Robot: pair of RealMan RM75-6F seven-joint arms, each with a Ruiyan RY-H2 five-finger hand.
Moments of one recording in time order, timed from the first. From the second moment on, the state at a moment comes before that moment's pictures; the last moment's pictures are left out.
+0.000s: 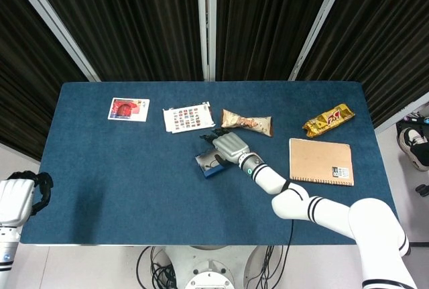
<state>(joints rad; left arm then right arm) -0.12 -1.09 -0.06 -1.64 1.47 1.46 0.08 1.08 -1.75 0.23 -1.04 -1.13 0.50 -0.02</state>
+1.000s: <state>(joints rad) -0.12 -1.09 -0.06 -1.65 1.47 1.46 0.08 0.87 -1.51 0.11 -1.39 -1.20 0.74 -0.06</state>
